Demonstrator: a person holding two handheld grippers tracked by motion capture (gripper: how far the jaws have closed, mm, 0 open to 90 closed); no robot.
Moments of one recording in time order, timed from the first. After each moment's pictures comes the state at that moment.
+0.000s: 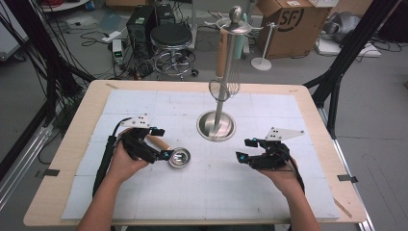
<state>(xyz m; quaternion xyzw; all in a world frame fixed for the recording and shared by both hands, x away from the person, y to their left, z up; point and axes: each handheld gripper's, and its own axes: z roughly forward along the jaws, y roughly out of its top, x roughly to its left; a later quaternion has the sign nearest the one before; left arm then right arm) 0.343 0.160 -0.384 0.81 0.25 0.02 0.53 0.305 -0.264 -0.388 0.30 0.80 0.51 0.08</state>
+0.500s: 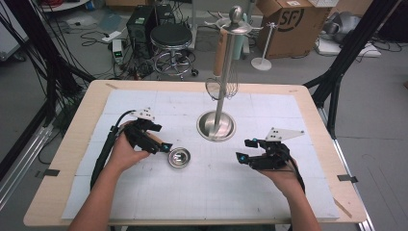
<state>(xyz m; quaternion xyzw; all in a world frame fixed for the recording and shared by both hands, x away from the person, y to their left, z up) 0.375 0.158 -0.398 0.85 0.28 0.03 0.44 0.305 -0.264 -0.389 0.30 0.80 0.51 0.08</state>
